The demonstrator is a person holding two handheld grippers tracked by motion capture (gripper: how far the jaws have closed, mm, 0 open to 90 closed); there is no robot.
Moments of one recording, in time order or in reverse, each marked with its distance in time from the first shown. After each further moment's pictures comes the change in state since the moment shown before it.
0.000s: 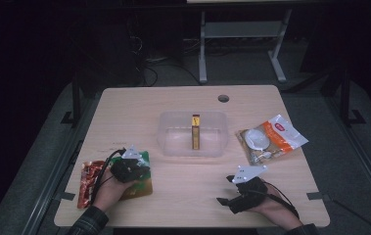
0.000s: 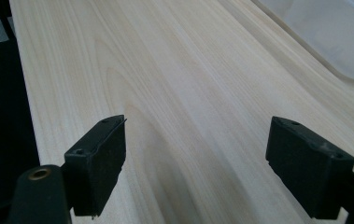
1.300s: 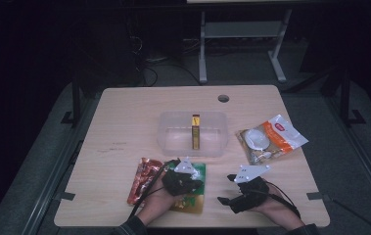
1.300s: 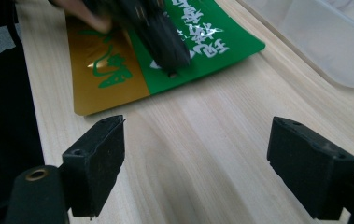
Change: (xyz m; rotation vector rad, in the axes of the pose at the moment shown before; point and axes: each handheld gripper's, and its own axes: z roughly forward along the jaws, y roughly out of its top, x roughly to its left) left arm -0.109 0.065 0.056 -0.087 -0.247 0.142; right arm 0.000 0.001 -0.005 -0.023 0.002 0.004
